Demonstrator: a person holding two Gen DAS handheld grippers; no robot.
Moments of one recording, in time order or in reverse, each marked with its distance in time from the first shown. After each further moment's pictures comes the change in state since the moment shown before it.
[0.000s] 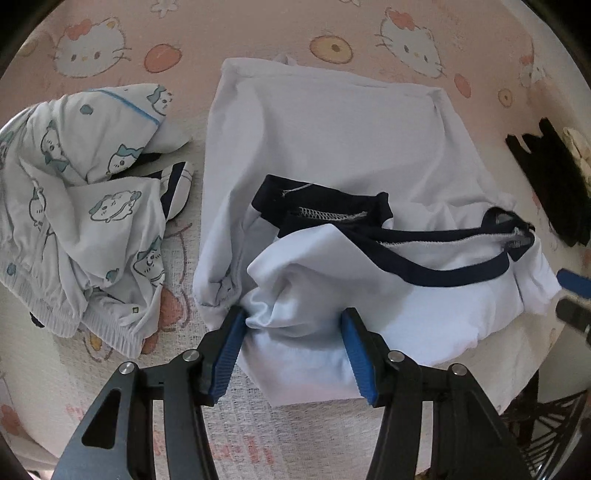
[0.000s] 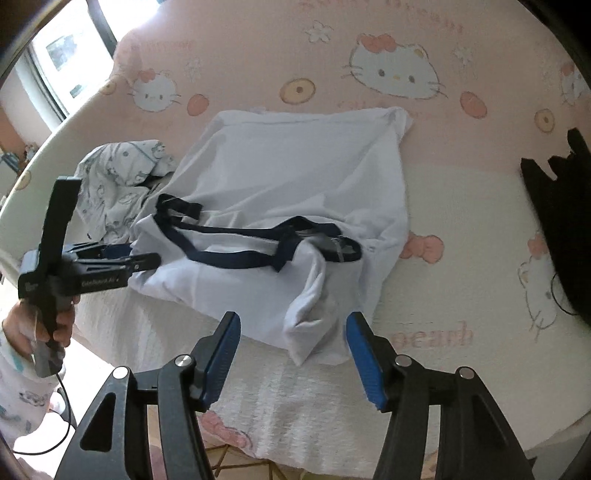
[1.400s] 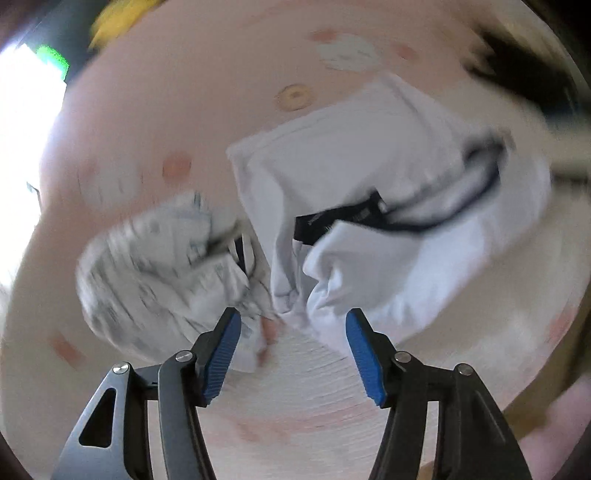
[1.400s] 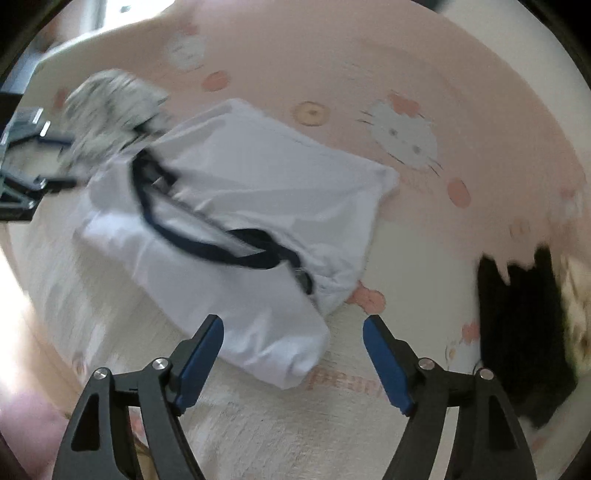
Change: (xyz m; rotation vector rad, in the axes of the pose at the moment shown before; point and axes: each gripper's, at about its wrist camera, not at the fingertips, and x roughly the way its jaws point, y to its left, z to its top) left arm -0.047 -0.054 -0.023 0.606 -0.204 0.421; right arm 0.002 0.021 -0.017 -0.416 -0.040 -0.299
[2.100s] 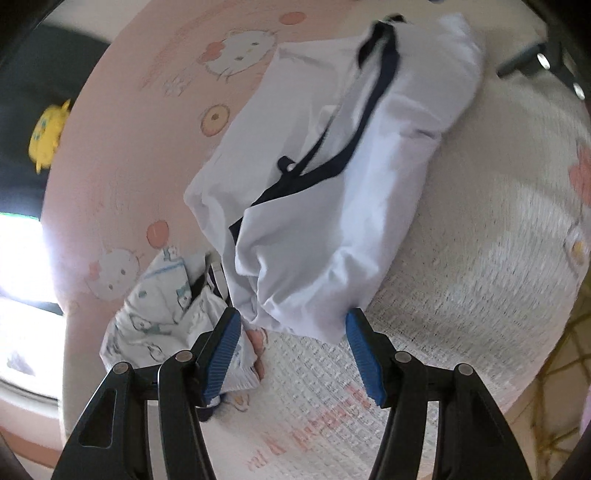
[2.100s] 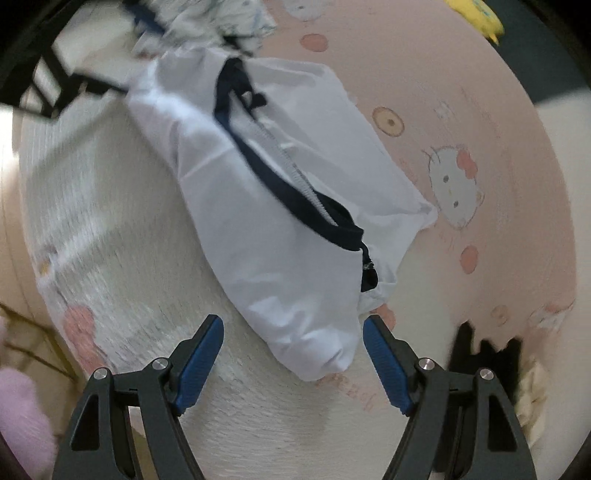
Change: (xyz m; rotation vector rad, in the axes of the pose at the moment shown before) left arm -0.023 -0.063 -0.044 0.396 -0.024 0.107; right arm 0.024 0.067 -0.018 -0.444 0.062 -0.184
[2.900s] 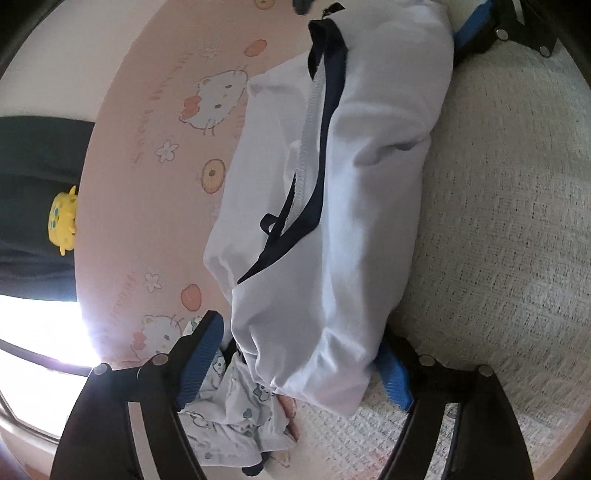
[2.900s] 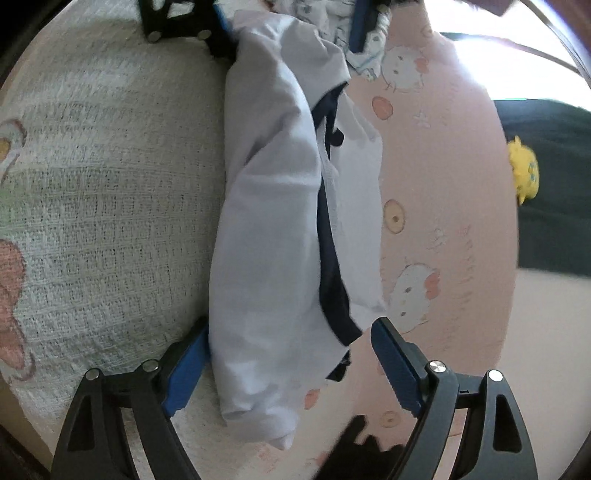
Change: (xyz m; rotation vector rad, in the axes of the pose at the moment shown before) left arm 0.020 -0.021 0.031 0.156 -0.119 0.168; right arm 0.016 0.048 0.007 -0.444 -0.134 -0.258
